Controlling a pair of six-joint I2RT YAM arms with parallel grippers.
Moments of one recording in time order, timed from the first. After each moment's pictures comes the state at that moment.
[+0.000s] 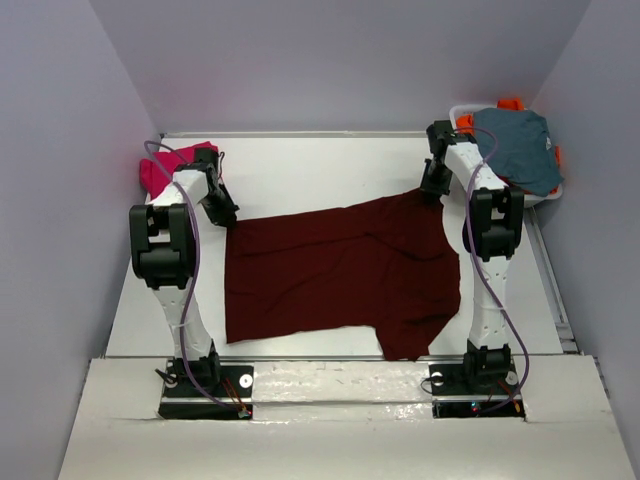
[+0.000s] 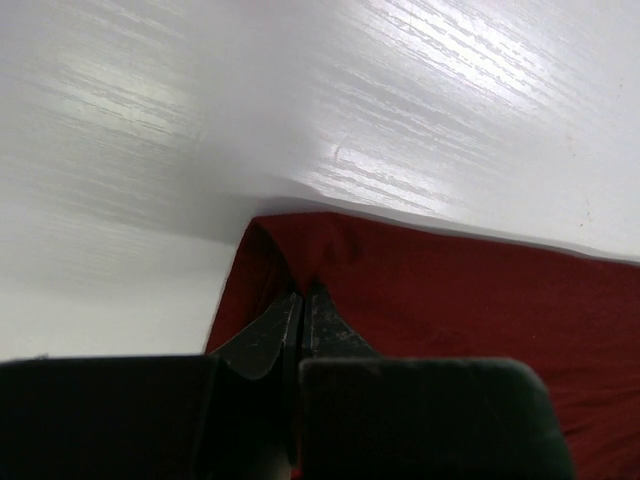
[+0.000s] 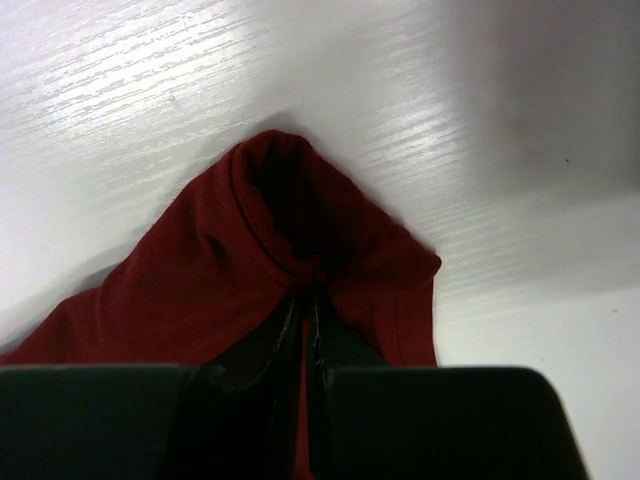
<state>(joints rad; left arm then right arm) 0.01 2.00 1.49 -0.76 0.08 -0.47 0.08 2.39 2.12 -1.03 0.13 0.41</state>
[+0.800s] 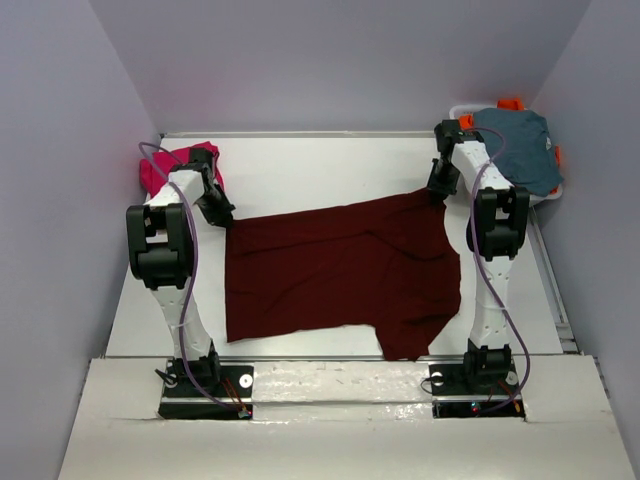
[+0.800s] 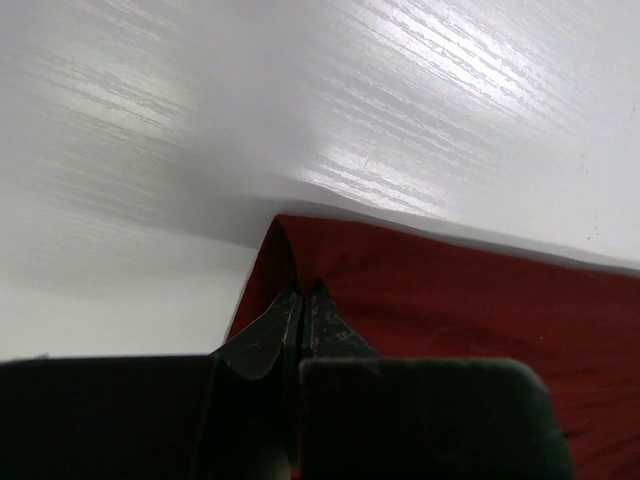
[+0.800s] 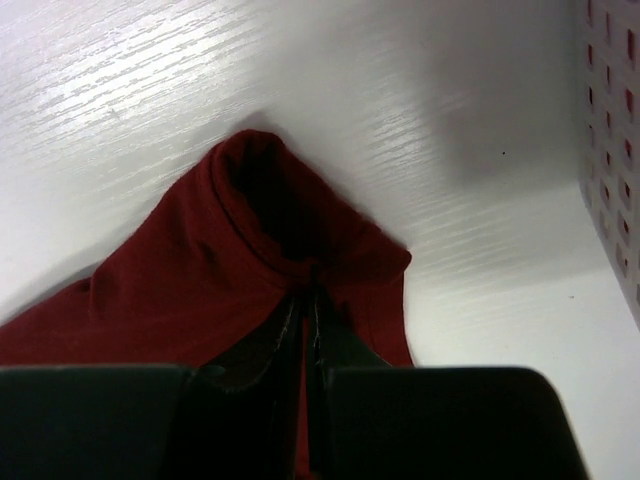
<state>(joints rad) 0.04 2.00 1.49 -0.76 0.08 -0.47 0.04 2.39 2.14 -1.07 0.14 0.42</state>
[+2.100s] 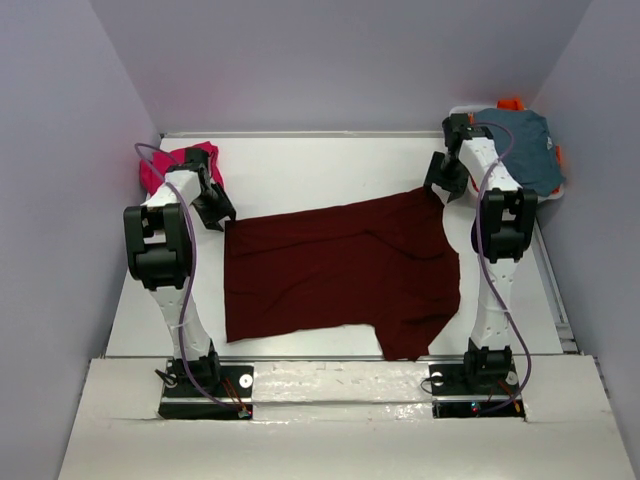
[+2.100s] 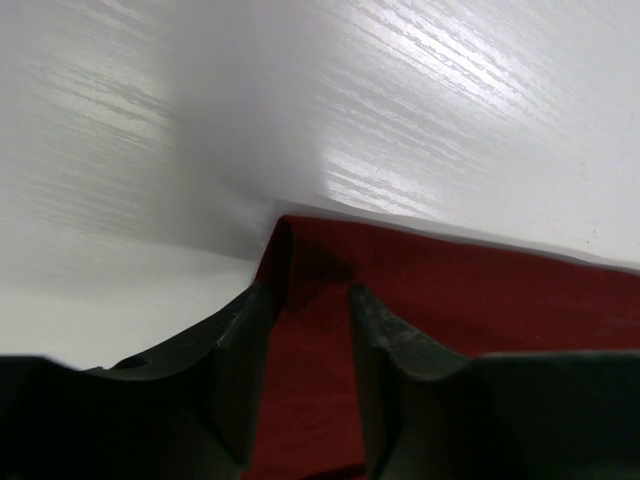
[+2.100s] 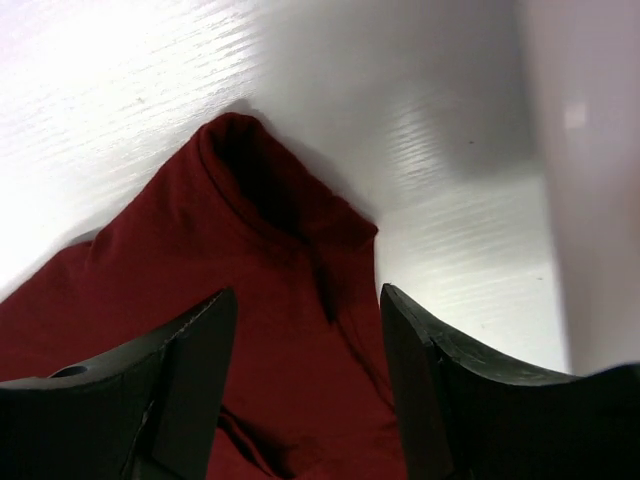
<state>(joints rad) 0.06 2.00 1.49 -0.75 0.10 -0.47 0.03 2.35 2.14 -1.09 0.11 0.39</state>
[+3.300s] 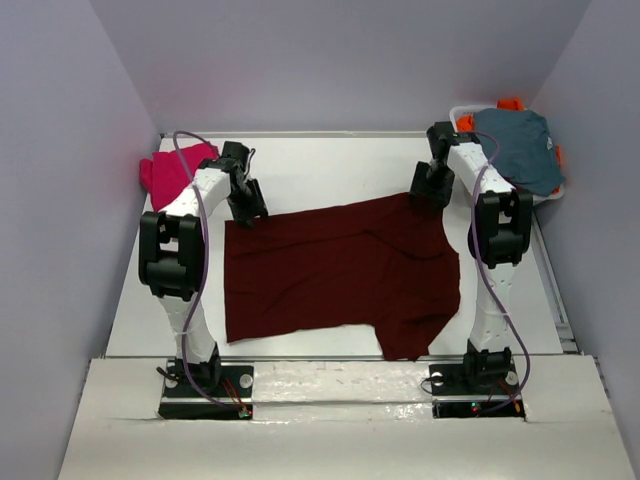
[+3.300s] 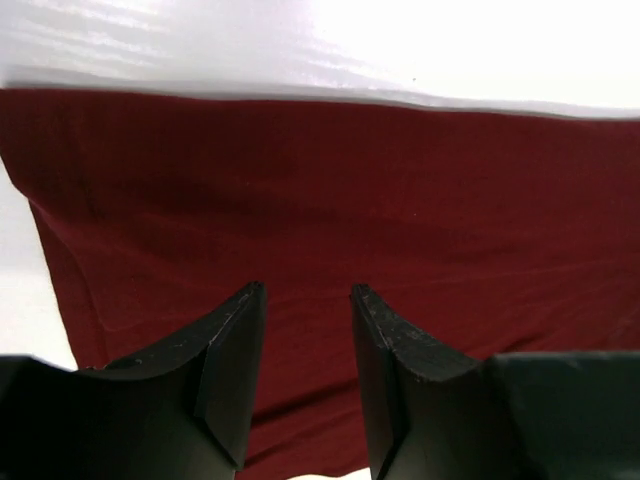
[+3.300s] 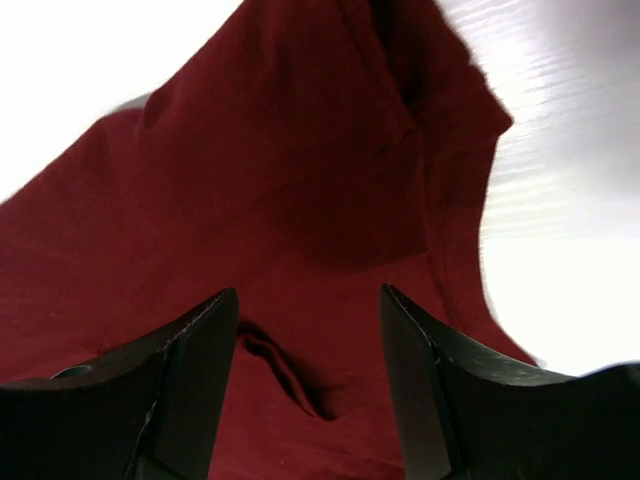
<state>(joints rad) -0.16 1.91 1.50 -0.82 0.11 -0.49 0.09 2.25 2.00 -1.09 0.00 0.43</state>
